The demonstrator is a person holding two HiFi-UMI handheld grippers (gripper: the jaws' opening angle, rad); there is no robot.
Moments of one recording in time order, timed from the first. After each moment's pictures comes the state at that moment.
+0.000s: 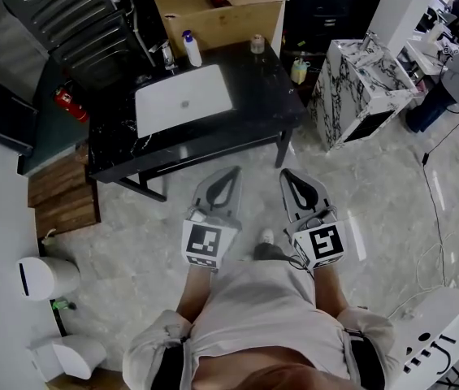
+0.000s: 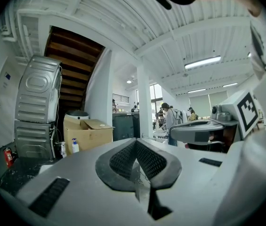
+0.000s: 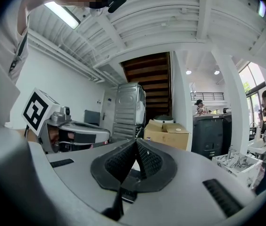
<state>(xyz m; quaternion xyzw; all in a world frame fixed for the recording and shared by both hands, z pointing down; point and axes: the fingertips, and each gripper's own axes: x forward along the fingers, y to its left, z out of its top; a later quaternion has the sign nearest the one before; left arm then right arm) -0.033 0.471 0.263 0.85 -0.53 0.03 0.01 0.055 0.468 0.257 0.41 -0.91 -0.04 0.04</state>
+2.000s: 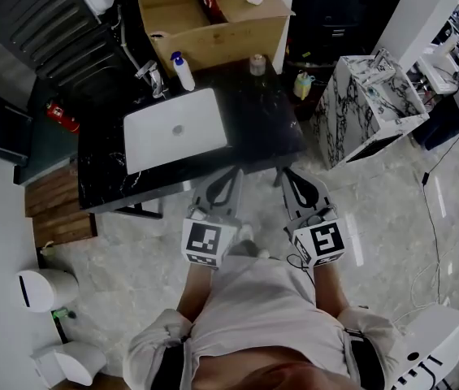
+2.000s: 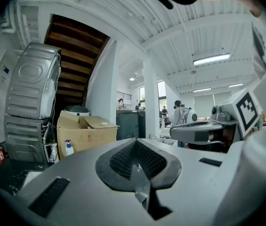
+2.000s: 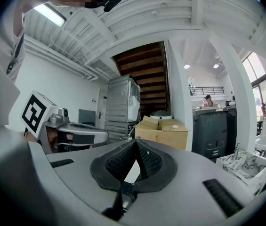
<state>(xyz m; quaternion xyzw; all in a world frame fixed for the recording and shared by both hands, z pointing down) -0.036 0.292 0.277 0.84 -0.54 0.04 0.03 0.055 0.286 0.271 0.41 -0.91 -0.01 0.04</state>
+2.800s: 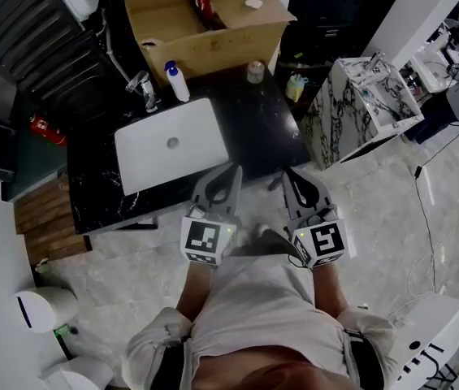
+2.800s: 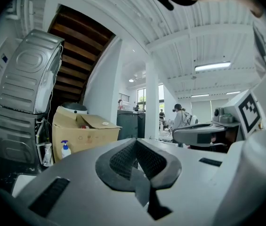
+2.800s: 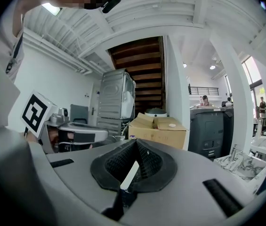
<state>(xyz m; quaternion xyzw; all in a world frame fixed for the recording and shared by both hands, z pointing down) -0.079 0.226 0.283 0.86 -0.52 0.01 0.05 0.016 0.229 0.275 0.44 -0.89 -0.01 0.06</state>
